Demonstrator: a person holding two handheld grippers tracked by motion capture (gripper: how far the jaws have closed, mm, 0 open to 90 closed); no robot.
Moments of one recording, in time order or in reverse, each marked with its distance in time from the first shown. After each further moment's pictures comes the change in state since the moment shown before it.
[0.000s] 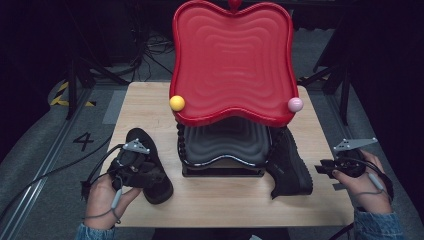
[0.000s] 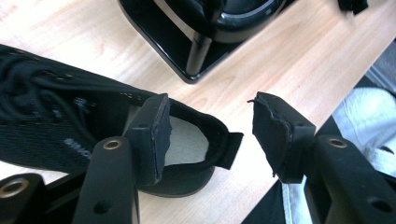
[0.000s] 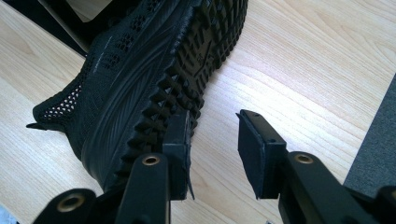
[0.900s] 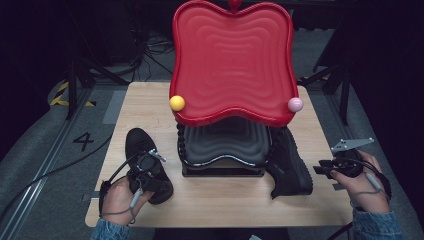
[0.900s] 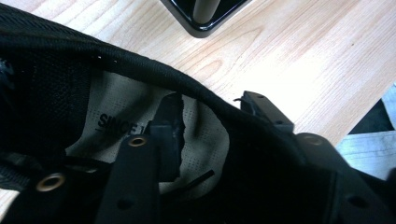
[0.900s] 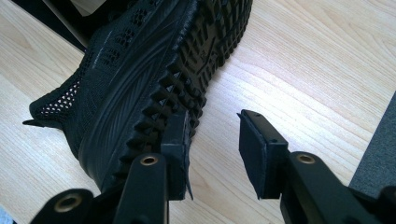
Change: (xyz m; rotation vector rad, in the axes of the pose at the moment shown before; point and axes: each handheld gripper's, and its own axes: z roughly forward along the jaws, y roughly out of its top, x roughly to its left) left arm 0.008 -0.005 0.061 0.183 0.012 -0.031; right arm 0.000 0.000 0.005 0.010 0.005 -0.017
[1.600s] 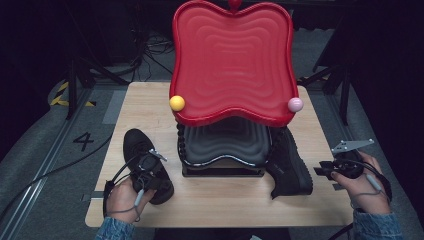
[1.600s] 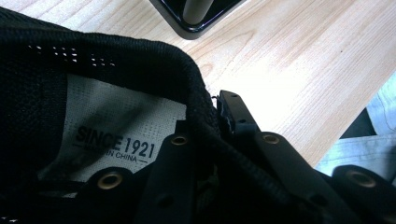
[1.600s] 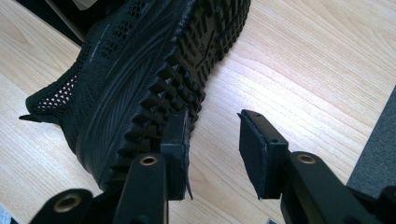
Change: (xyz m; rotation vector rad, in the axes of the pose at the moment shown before) left arm 0.005 0.000 0.011 -0.014 -0.065 -0.033; right arm 0.000 -0.003 0.000 0.008 -0.005 0.000
